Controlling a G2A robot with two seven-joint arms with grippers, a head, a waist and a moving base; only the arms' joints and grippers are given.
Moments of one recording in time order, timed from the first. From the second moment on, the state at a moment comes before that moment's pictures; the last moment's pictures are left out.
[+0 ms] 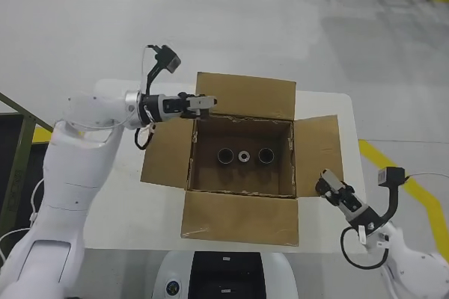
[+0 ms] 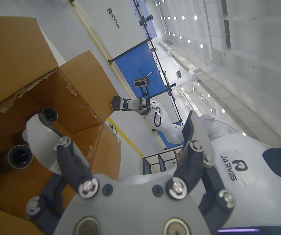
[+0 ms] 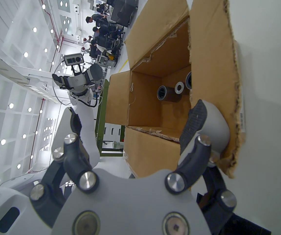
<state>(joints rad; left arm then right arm) 0.88 -1.06 -1.33 -1.54 -0.41 -0.19 -1.23 -1.98 -1.05 1.67 -2.17 0.13 -0.14 0.43</state>
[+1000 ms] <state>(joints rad) 0.90 -0.94 -1.72 -1.36 -0.34 -0.13 -1.50 -1.85 -1.06 1.60 -2.04 0.11 -0.09 0.44</state>
